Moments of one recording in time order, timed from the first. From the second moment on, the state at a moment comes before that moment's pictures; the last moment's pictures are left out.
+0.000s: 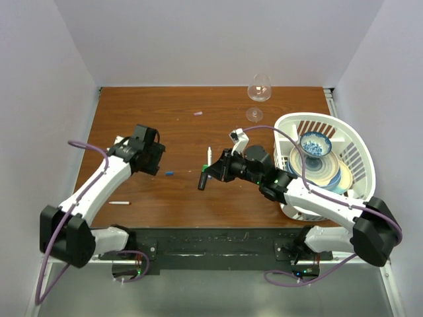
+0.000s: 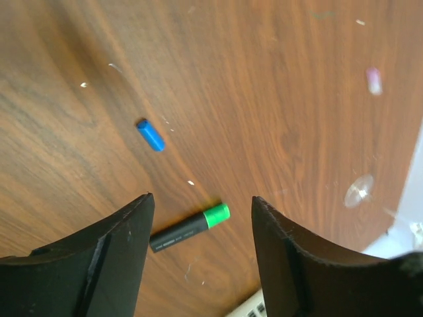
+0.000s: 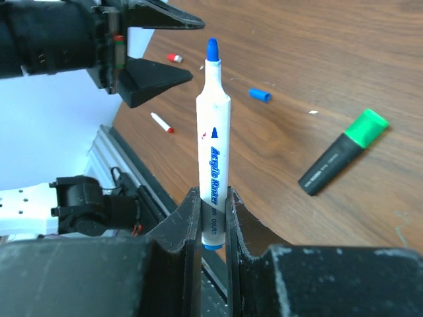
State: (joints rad) left arm -0.34 1.25 0.97 -0.76 -0.25 -1.56; right arm 0.84 1.22 0.75 0.16 -0.13 0.71
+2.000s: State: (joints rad) left arm -0.34 1.77 1.10 -0.86 -0.18 -1.71; right arm 0.84 1.10 0.73 0.08 -0.04 0.66
